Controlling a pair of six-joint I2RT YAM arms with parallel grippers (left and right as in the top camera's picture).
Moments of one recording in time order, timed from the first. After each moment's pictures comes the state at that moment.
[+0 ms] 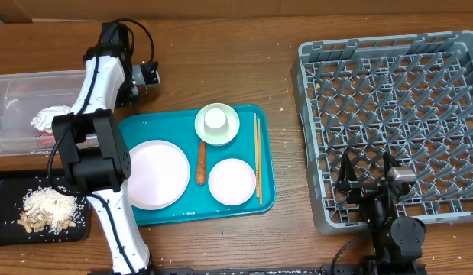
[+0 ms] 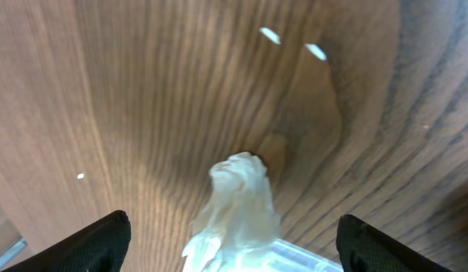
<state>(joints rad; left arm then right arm) 0.11 2.32 1.89 -0.81 -0.29 1.37 0.05 0.01 0.02 -0.03 -0.04 0.17</state>
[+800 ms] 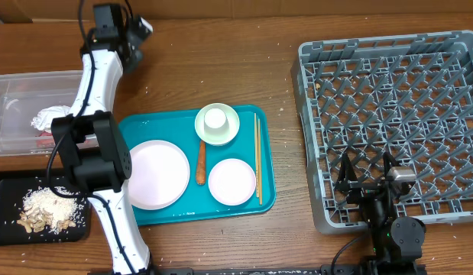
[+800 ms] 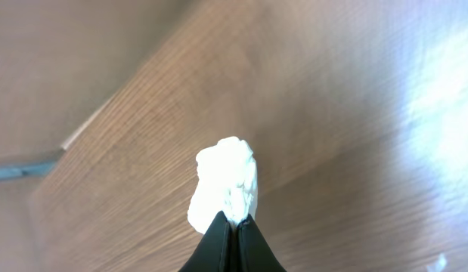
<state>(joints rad) 0.11 2.32 2.00 -0.57 -0.15 0.73 0.05 0.01 0.02 -0.03 -0.04 0.17</state>
